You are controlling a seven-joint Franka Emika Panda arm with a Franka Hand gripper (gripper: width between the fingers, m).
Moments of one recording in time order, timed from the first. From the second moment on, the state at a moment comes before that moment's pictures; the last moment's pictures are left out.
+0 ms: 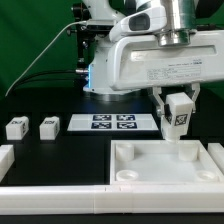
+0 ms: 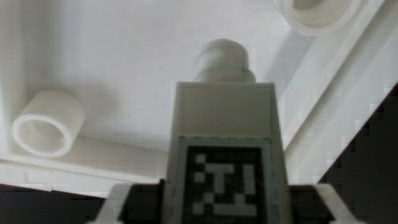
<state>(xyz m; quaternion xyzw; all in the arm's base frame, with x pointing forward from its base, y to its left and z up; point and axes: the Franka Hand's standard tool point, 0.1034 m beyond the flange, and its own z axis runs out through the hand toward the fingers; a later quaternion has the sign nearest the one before) 0.562 0.074 0.100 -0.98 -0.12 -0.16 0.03</state>
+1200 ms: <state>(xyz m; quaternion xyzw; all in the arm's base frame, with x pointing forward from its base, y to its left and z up) 0.606 0.080 0.100 -0.97 -0.07 -0.22 0.04</state>
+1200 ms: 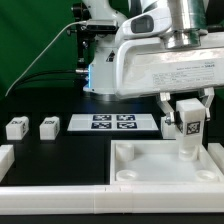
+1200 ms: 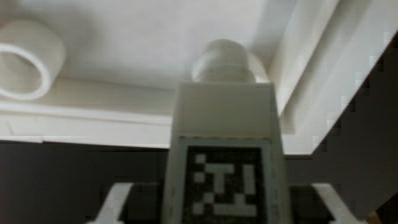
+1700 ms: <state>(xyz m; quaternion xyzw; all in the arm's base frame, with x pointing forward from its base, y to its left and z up) 0.621 0.087 0.096 -0.97 -0.08 -0.22 0.04</state>
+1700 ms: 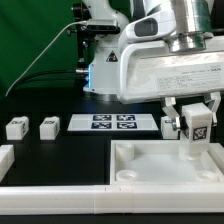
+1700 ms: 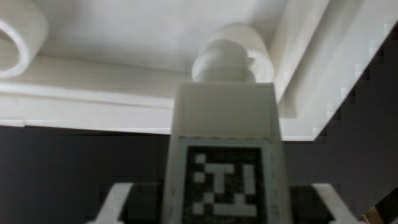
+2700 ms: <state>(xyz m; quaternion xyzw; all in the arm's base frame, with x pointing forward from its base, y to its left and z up) 0.620 0.096 0.087 -0.97 -0.08 -0.23 0.04</state>
